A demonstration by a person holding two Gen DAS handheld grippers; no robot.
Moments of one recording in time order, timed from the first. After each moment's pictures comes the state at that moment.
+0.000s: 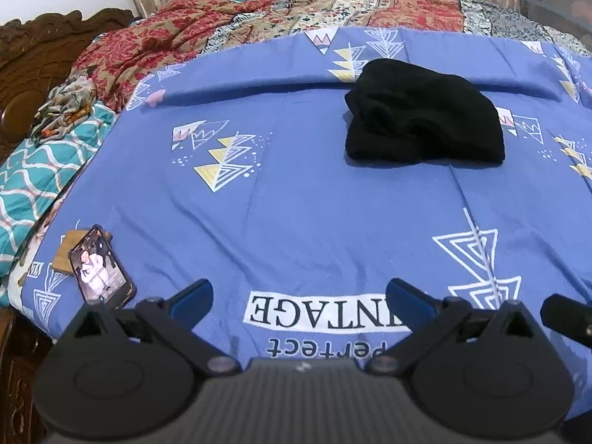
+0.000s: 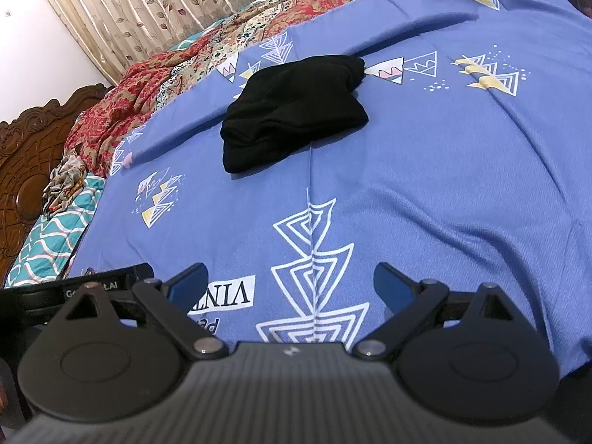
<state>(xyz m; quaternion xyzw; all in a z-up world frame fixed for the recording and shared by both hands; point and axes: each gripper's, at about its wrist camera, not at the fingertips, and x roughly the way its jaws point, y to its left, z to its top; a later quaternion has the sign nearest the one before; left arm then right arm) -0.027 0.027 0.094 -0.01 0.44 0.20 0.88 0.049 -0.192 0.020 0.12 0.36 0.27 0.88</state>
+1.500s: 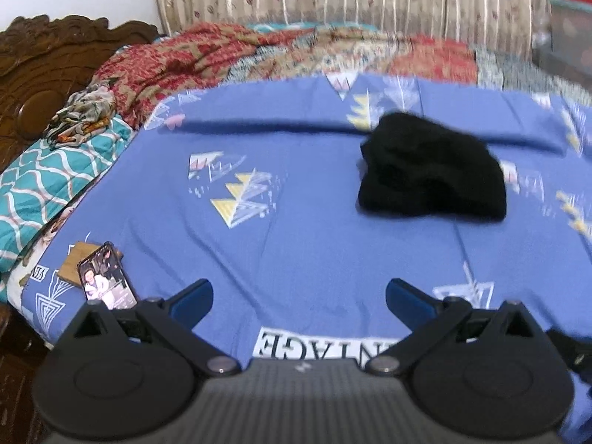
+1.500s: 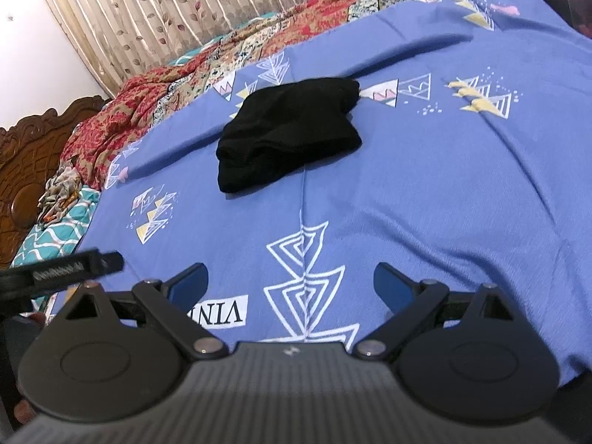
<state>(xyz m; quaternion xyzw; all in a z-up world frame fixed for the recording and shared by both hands) -0.040 0.038 0.123 -0.04 0.37 0.22 0.90 0.051 -0.197 0.028 0.12 0.33 0.26 0.90</state>
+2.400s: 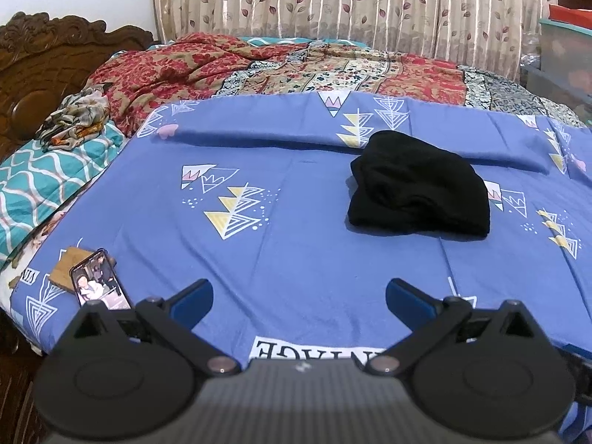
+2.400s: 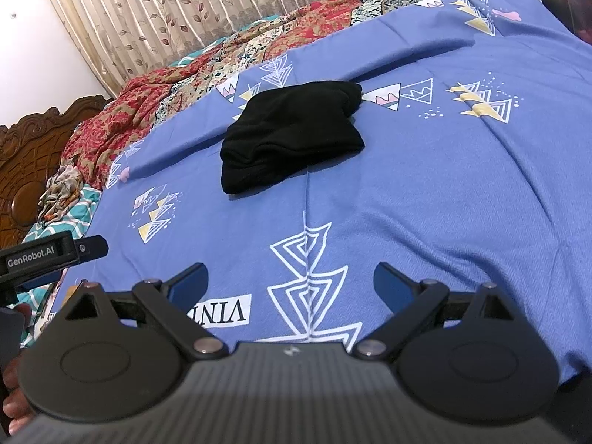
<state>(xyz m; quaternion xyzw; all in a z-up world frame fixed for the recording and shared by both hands) -0.050 0.045 0.132 -0.05 0.35 0.20 0.91 0.045 -0.193 0.028 0.11 0.33 0.26 0.90</state>
